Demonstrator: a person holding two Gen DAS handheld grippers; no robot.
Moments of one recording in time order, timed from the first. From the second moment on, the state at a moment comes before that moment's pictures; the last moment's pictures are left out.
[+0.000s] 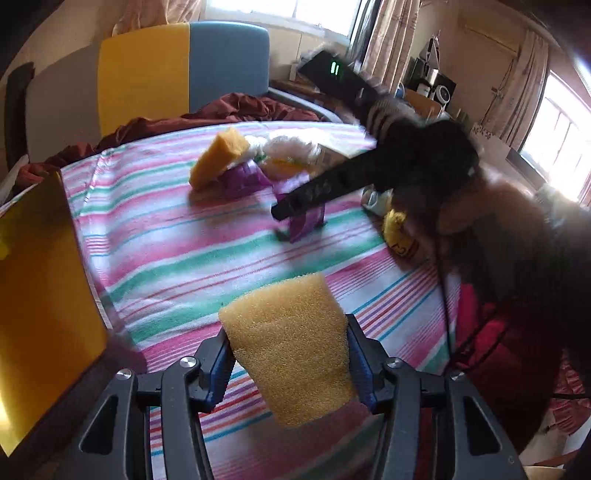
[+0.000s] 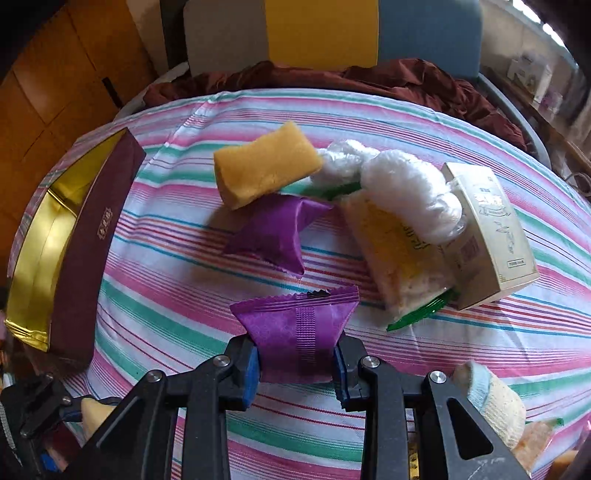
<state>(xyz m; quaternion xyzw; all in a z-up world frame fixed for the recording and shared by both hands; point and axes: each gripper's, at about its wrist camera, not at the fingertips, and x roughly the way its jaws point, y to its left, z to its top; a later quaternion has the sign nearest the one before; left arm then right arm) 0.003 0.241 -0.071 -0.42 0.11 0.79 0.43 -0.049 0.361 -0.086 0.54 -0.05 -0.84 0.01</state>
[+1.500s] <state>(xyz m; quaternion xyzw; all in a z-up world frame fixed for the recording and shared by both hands) -0.249 -0.001 -0.054 -0.45 0.02 0.89 0.08 -0.050 0.352 -0.092 0.55 -0.01 -0.84 -0.02</state>
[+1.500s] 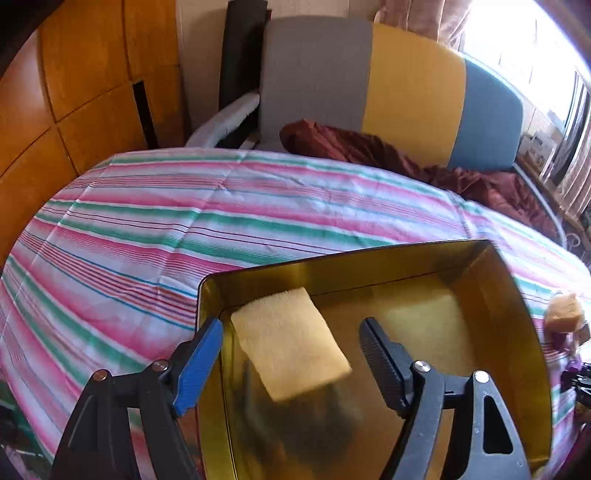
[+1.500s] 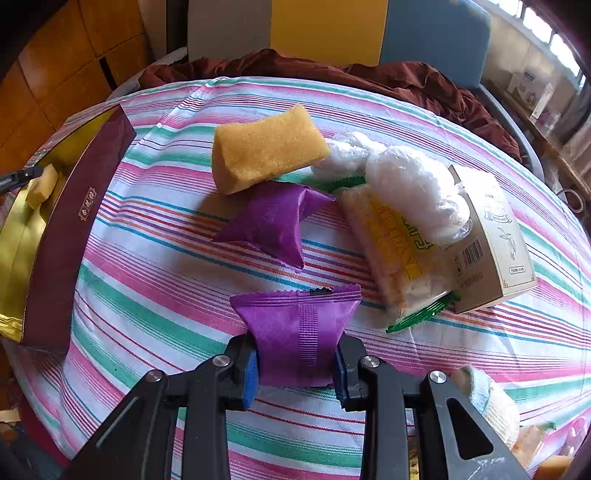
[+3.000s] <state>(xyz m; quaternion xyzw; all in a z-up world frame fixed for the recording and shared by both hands) -0.028 -0.038 0.025 -0.32 0.05 0.94 -0.01 -0.107 0.070 -0.045 0.50 -0.01 -0.85 0.18</state>
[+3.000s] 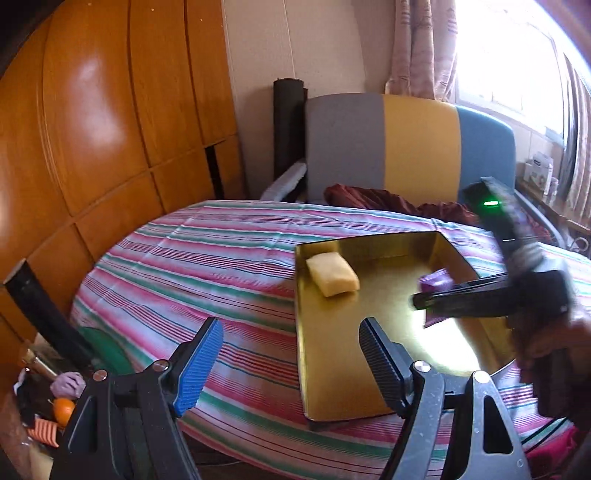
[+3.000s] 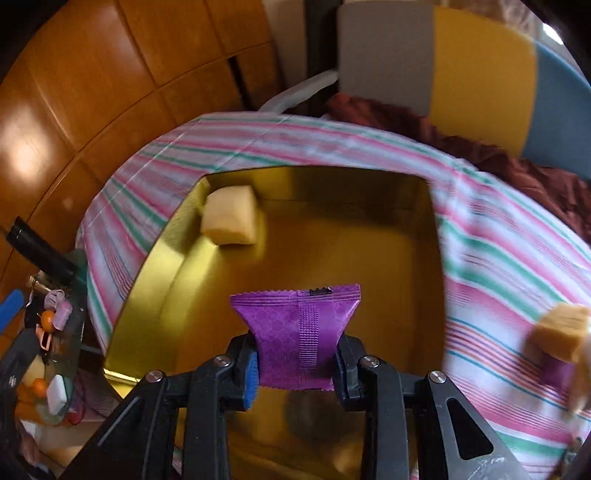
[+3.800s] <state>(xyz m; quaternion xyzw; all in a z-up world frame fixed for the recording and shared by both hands) -0.023 -0.038 0.018 -0.33 0.06 0.94 0.00 -0.112 0.053 -0.046 0.49 -0.03 -0.85 0.19</state>
